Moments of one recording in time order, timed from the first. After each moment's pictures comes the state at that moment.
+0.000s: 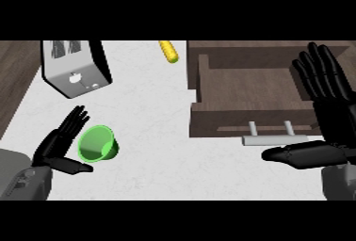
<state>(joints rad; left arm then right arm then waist) -0.35 0.35 0.19 -0.54 -0.02 -0.50 -0.70 -0.24 -0.17 -0.09 -1.89 -0.10 0.16 0.10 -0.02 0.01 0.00</state>
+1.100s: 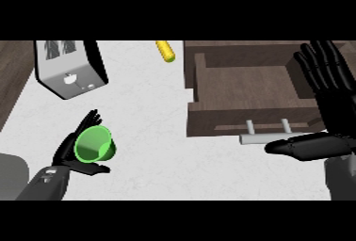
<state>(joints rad) -0.48 0.30 0.16 -0.23 -0.12 -0.38 -0.94 -0.29 -0.19 -0.11 -1.86 -0.12 0.18 0.12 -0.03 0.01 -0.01</state>
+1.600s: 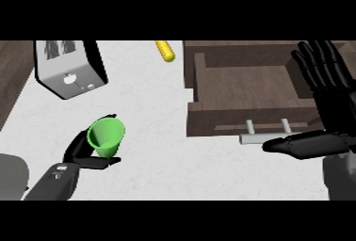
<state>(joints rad) -0.51 0.26 0.15 -0.21 -0.11 -0.44 -0.93 -0.31 -0.19 -0.10 -1.86 -0.12 0.17 0.14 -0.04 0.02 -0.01</state>
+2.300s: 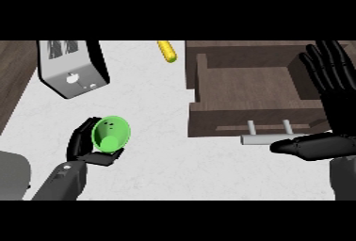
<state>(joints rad) -0.48 0.20 0.26 -0.31 -0.04 -0.20 -1.08 -0.28 -0.21 -0.13 -1.86 -0.14 0.18 0.13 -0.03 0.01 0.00</state>
